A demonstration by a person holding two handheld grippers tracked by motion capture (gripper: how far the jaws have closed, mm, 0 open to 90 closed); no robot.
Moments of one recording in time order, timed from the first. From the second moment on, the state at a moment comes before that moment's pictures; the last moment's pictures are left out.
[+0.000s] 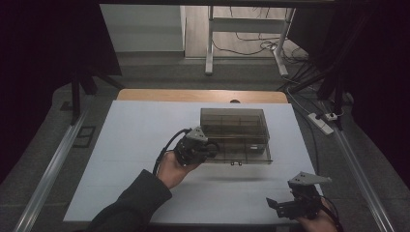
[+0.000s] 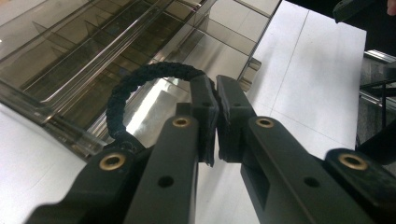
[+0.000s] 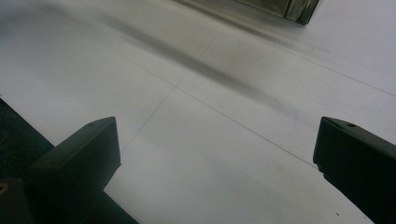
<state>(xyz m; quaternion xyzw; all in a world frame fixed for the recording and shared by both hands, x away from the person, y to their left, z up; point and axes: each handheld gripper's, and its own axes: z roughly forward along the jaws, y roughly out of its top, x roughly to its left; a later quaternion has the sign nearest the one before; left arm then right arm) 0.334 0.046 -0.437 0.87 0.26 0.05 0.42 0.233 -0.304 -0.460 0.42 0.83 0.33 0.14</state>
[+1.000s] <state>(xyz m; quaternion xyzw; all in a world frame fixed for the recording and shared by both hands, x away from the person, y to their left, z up) 0.344 0.036 -0.451 0.87 0.27 0.05 0.40 0.233 -0.304 -0.460 0.42 0.83 0.33 0.14</state>
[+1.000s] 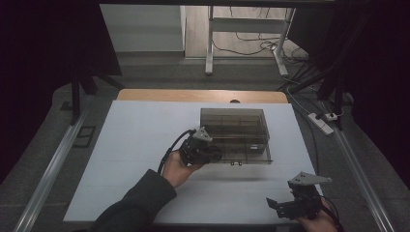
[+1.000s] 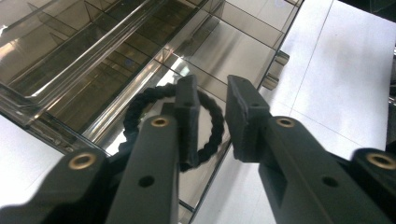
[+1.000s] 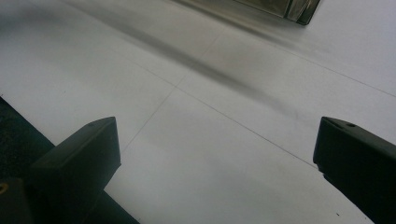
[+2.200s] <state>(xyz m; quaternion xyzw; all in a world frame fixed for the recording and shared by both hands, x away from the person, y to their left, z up) 0.338 0.051 -0.451 0.86 0.27 0.06 0.43 0.233 -0.304 -0.459 0.42 0.83 0.34 0.14</state>
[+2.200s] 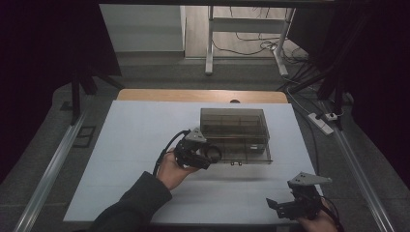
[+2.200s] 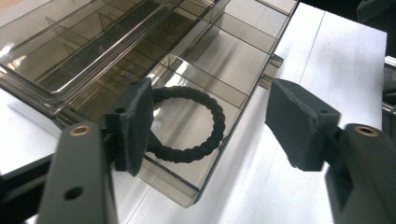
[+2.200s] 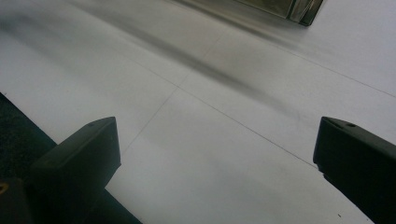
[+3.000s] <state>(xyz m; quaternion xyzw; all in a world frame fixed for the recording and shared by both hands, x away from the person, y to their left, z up) 0.329 0.058 -0.447 0.86 0.27 0.04 0.44 0.232 -0.305 -0.459 0.42 0.83 0.34 0.13</state>
